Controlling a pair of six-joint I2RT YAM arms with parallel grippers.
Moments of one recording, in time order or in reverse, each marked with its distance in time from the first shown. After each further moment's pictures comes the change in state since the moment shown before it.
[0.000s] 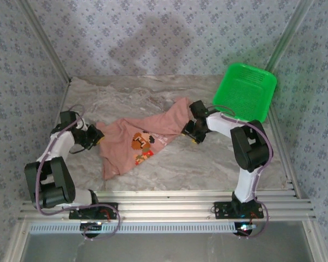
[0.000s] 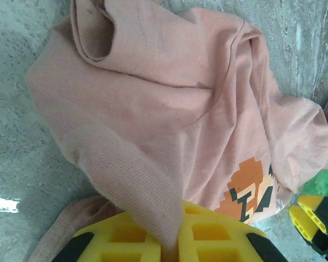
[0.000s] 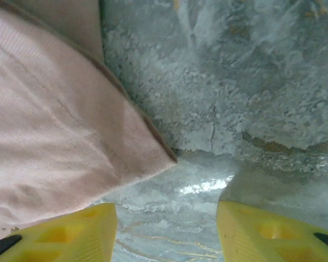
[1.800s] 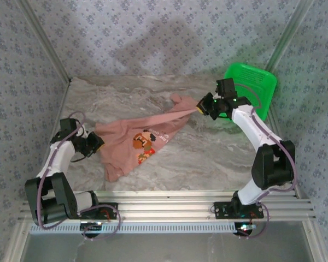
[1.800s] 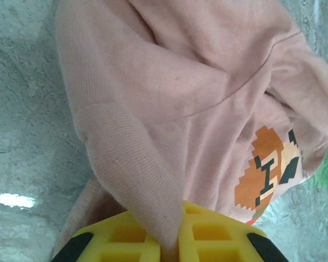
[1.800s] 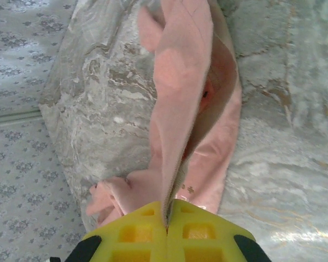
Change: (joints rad) left arm -0.008 -0.161 -0.106 -0.049 -0.035 0.021; right arm -0.194 -0.293 0.127 -0.037 -0.184 0.019
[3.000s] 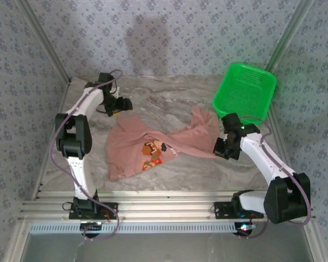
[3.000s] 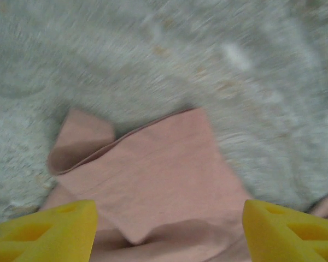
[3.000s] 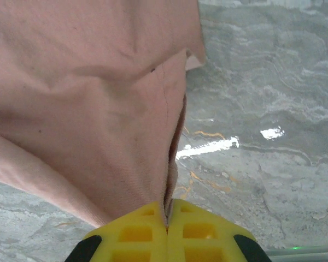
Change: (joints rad) left arm -0.338 0.843 0.993 -0.295 -0.214 0.214; right arm 0.006 -0.322 -0.393 -0.459 0.272 -0.426
